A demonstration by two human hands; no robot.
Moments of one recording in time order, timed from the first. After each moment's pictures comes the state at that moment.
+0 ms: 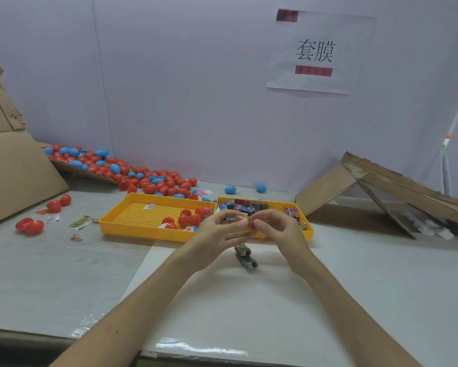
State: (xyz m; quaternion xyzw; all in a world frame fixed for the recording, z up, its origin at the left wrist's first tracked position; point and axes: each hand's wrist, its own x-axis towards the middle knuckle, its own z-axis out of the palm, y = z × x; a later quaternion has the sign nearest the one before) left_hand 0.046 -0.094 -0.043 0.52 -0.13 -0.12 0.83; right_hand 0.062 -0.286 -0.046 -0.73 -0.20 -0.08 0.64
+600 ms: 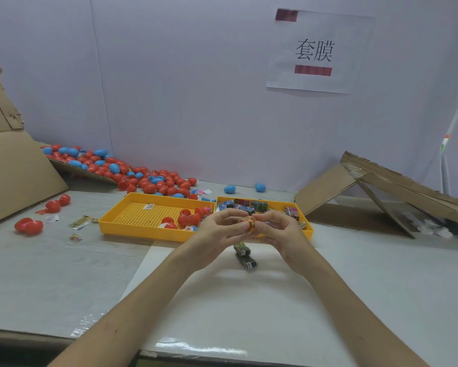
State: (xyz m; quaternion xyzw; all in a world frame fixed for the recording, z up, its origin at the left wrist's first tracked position) left_hand 0.046 -0.094 -0.039 0.53 -0.15 -0.12 0.83; right_hand 0.064 -0.288 -0.045 -0.64 -0.21 0.02 0.74
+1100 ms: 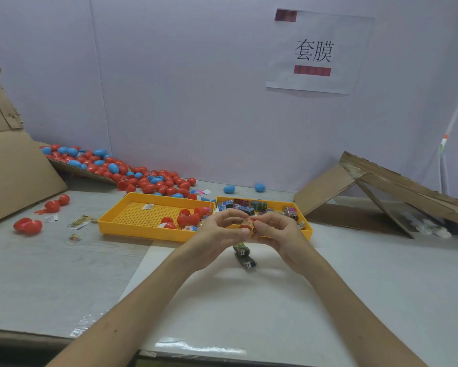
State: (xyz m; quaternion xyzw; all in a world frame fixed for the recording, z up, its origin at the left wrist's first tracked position) left_hand 0.047 -0.094 -0.043 0.60 -0.16 -0.11 0.78; right_hand 0.064 -0.291 -0.045 -0.66 -0.19 0.03 0.73
